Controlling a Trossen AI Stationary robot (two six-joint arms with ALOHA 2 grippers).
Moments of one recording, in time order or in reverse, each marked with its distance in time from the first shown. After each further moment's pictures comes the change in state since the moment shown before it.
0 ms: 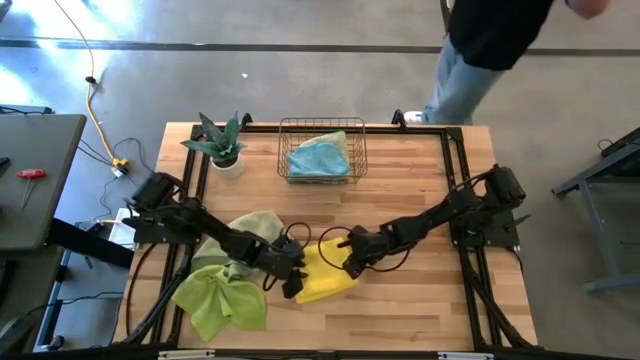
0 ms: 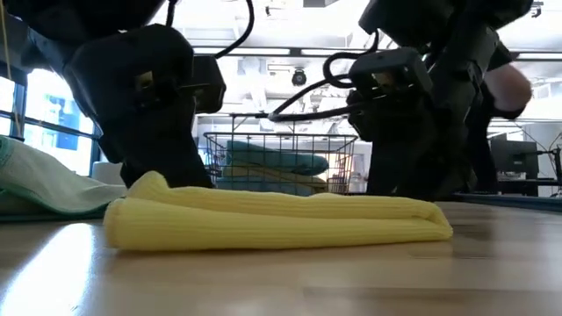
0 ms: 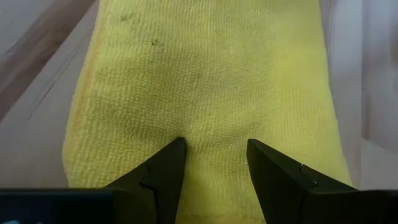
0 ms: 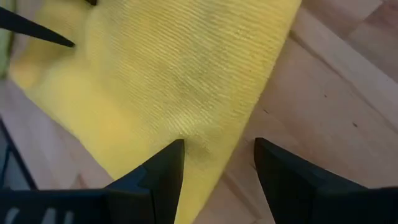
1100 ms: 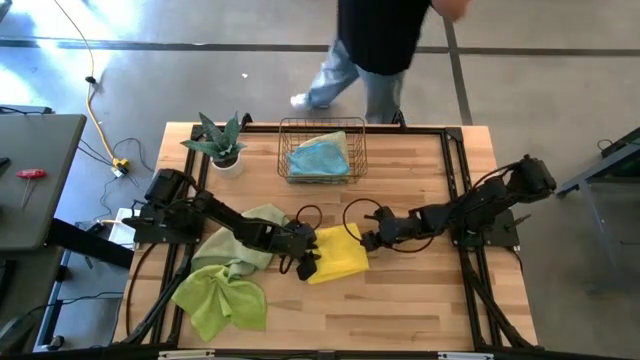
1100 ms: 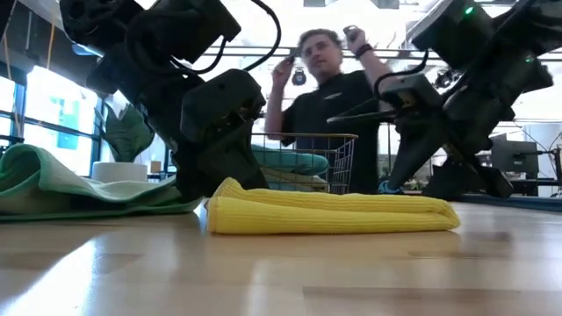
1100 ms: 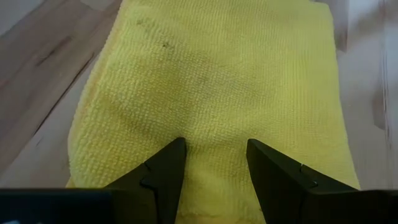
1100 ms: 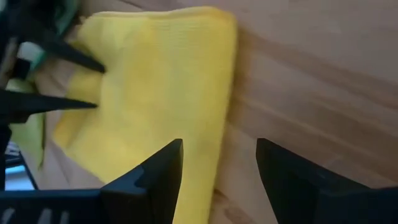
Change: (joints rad) left arm 0.163 0.048 0.048 0.054 0.013 0.136; right arm -0.080 -0.280 -0.352 0.203 0.154 0.221
